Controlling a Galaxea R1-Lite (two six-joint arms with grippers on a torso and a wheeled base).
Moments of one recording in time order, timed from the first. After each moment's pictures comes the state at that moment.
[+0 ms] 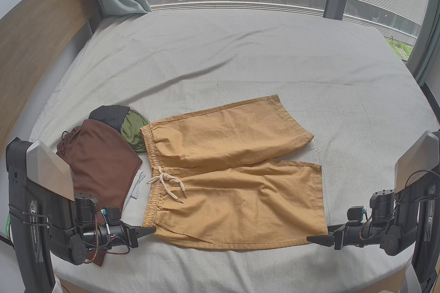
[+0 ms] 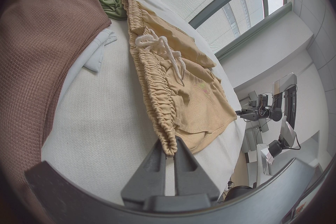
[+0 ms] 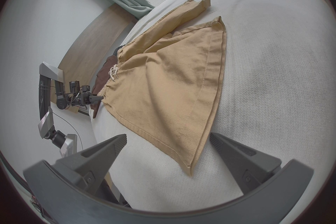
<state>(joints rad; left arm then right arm) -0.06 2.44 -0.21 -1.55 -0.71 -0.16 0.06 2.40 -0.09 -1.54 0.67 0.07</state>
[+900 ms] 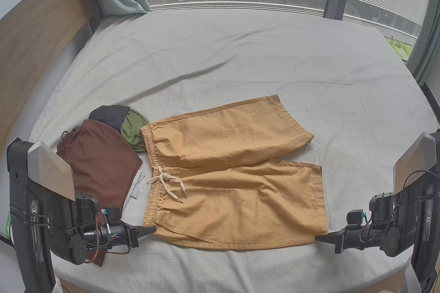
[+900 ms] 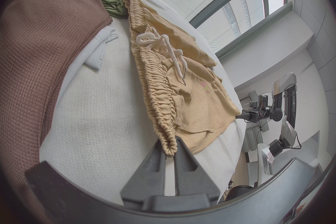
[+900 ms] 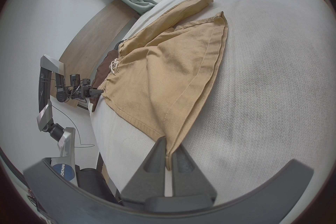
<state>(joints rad) -0.06 2.45 -0.22 -1.55 -0.71 -0.16 0.05 2.43 -0.07 -1.54 0.67 0.01</state>
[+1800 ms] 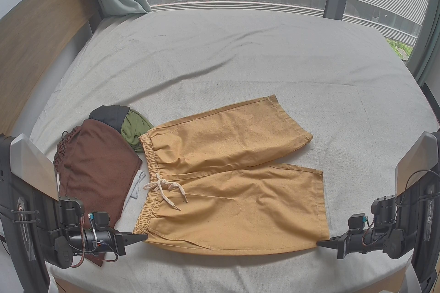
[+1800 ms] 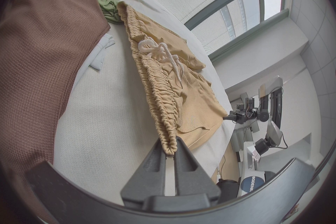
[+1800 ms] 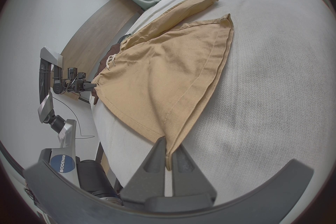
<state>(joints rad) 0.02 2.35 -0.07 -1.55 -0.83 -0.10 0.05 2.41 -0.02 -1.54 0.67 -0.07</state>
